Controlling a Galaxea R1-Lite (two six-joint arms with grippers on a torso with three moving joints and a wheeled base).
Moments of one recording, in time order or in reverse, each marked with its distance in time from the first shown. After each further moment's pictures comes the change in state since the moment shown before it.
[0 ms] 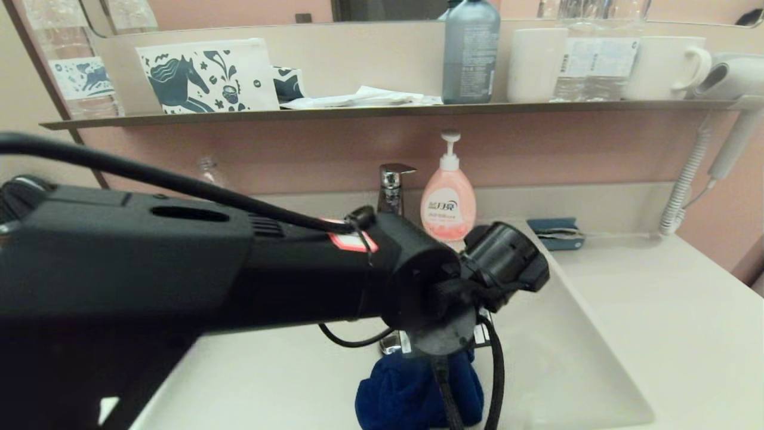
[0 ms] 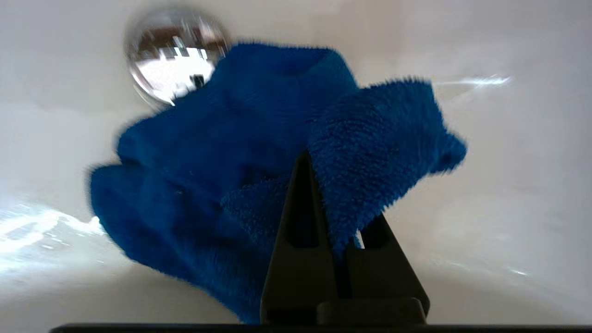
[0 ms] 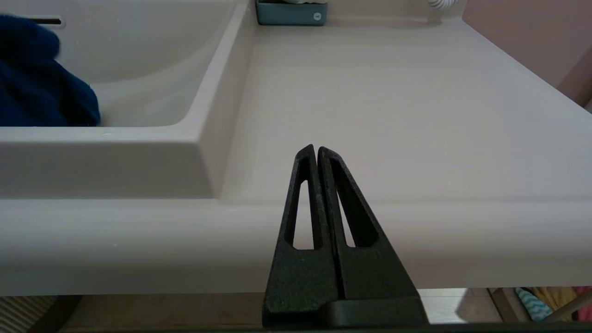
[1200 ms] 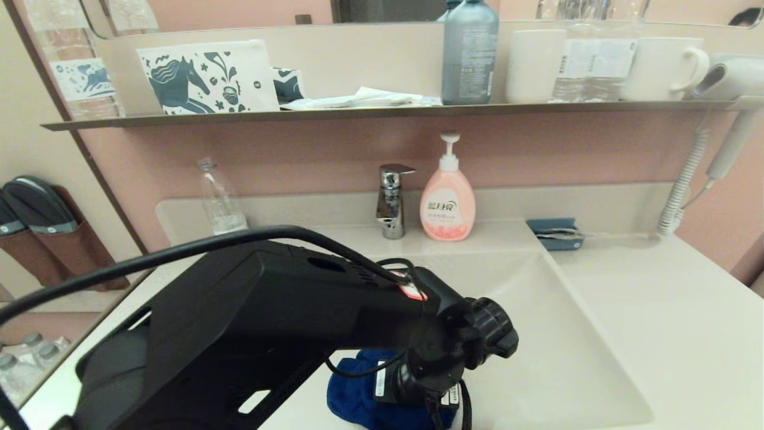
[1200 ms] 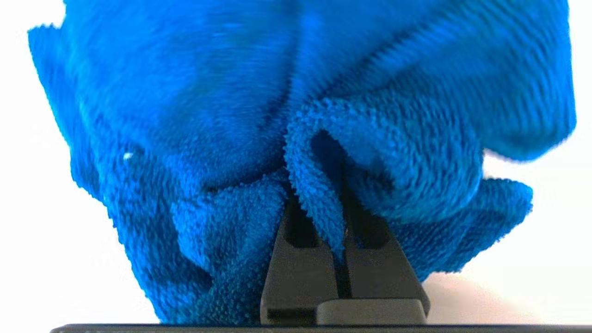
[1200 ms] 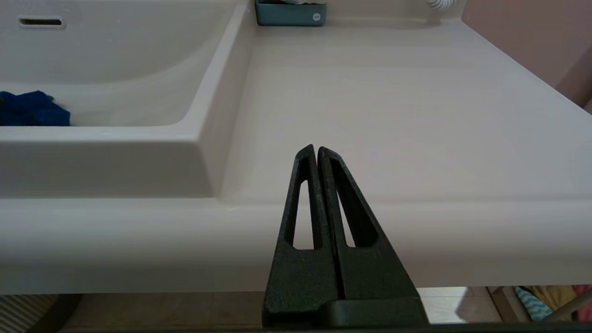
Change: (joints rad) left arm 0.061 0.161 0.067 0.213 -0.052 0.075; right arm 0.000 0.000 0.000 0.000 0.000 0.000
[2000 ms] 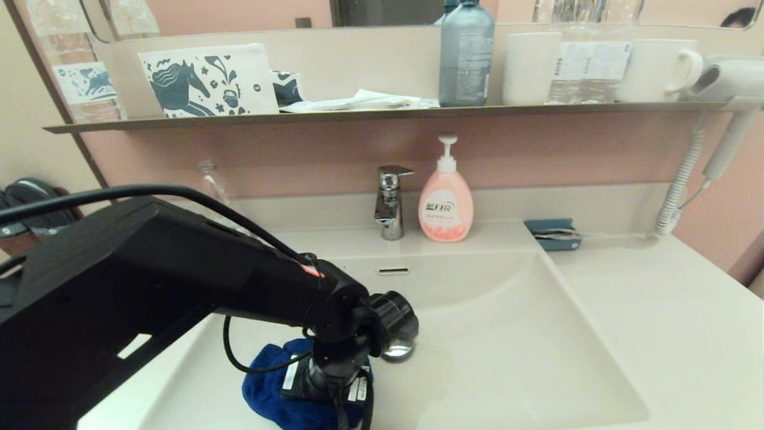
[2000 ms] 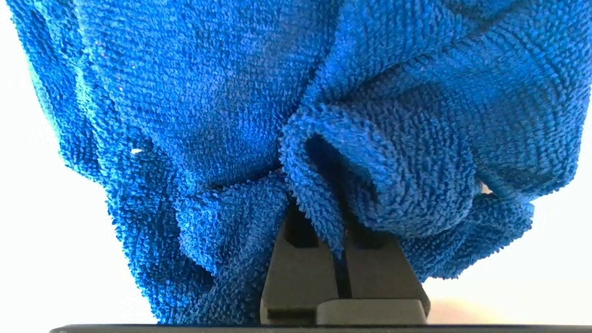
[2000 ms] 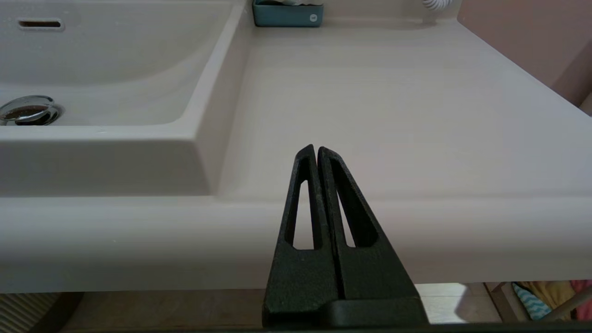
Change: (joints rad) left arm 0.237 -0.153 0.409 -0.110 0.097 0.173; right arm 0.000 0.000 0.000 0.000 0.000 0.000
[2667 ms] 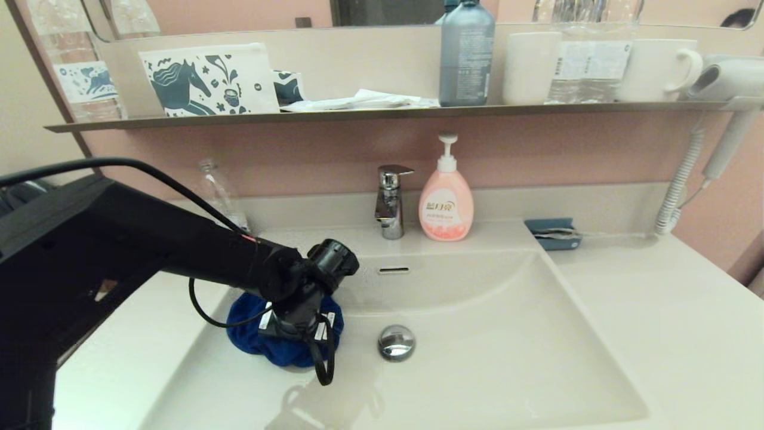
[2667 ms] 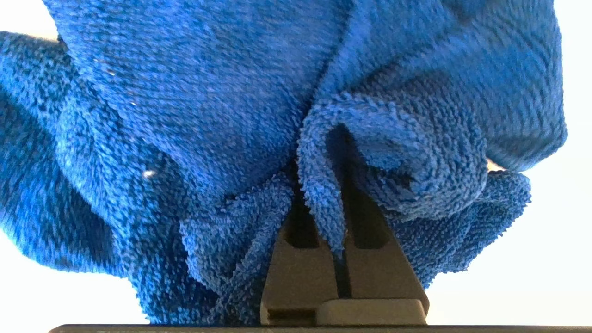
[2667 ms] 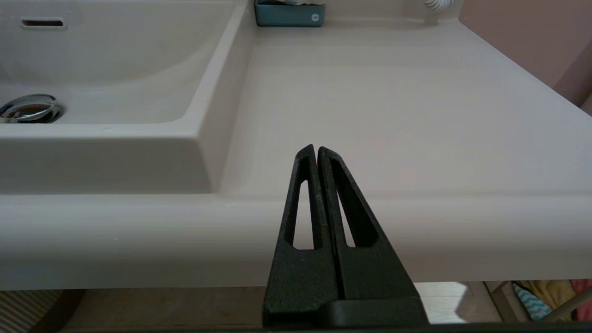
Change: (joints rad) left arm 0.278 -0.025 0.029 -0.351 0.069 0.383; right arm 0.000 0.000 0.000 0.000 0.000 0.000
